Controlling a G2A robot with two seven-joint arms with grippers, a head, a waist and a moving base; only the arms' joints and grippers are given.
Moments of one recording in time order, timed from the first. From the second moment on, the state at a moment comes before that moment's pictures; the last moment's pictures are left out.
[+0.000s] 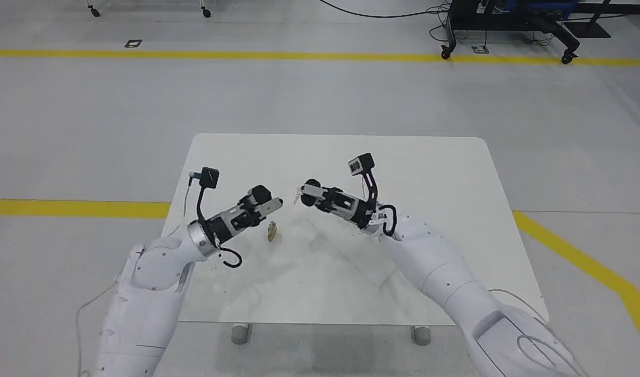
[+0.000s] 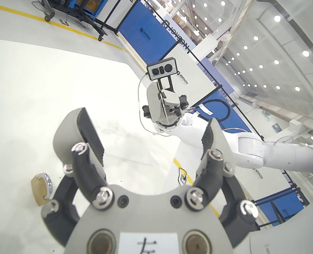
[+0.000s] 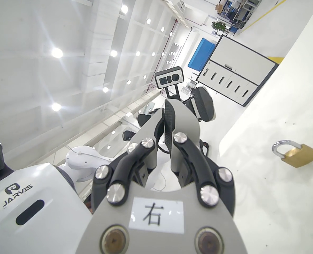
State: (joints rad) left arm 1.35 -1.22 -1.44 -1.51 0.11 -0.63 -0.77; right arm -0.88 -1.44 0.83 -0.73 0.73 -0.84 0.98
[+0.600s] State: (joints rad) left arm 1.32 -1.20 -1.41 -1.47 -0.02 -0.55 -0.85; right arm -0.82 -1.50 0.77 -0.61 0.66 -0.91 0.91
